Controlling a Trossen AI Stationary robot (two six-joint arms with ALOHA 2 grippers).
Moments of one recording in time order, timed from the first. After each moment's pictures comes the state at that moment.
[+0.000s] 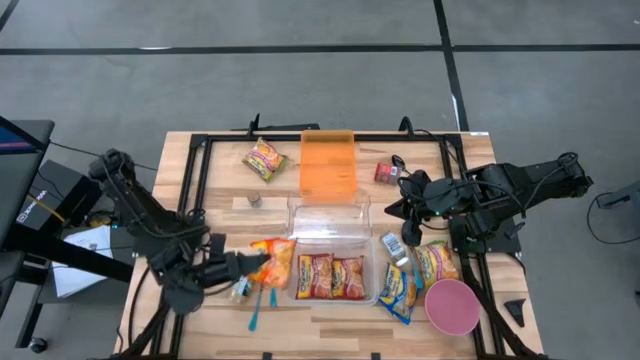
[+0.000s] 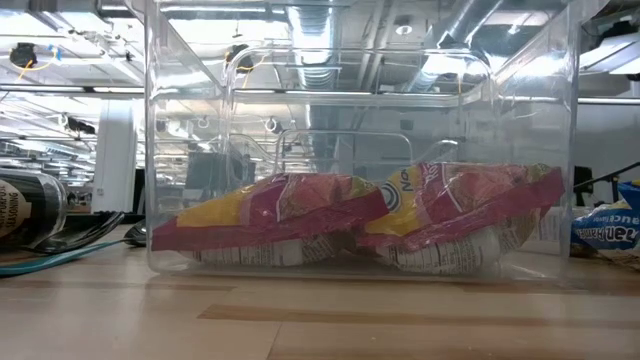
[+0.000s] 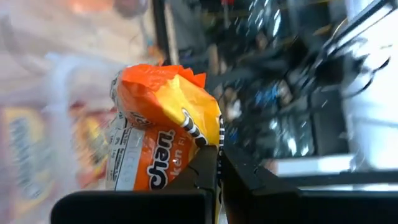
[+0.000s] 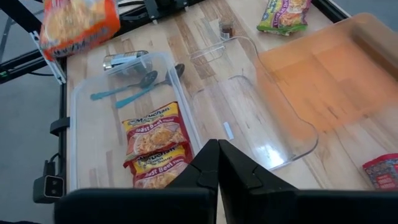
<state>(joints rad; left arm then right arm) -0.89 1.24 0.88 -0.08 -1.24 -1.80 0.28 1.11 1.28 -0.91 0.33 0.55</state>
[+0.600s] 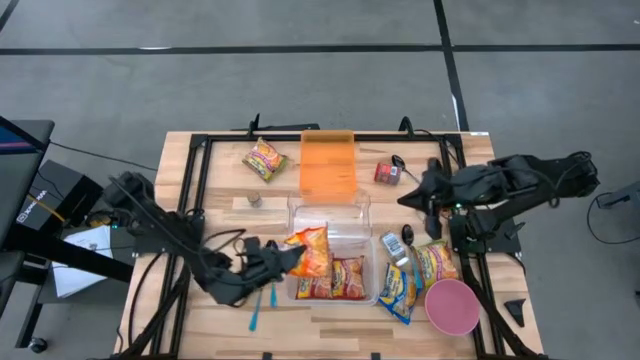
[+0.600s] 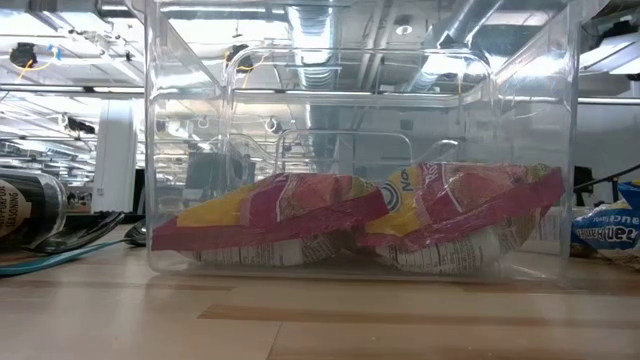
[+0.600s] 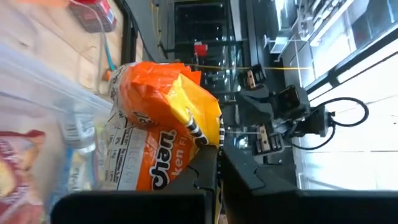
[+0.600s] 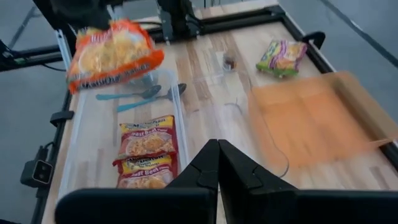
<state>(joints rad) -0.69 1.58 0.98 0.59 -1.26 -1.56 0.28 0.97 1.28 -0.91 0.34 0.32</state>
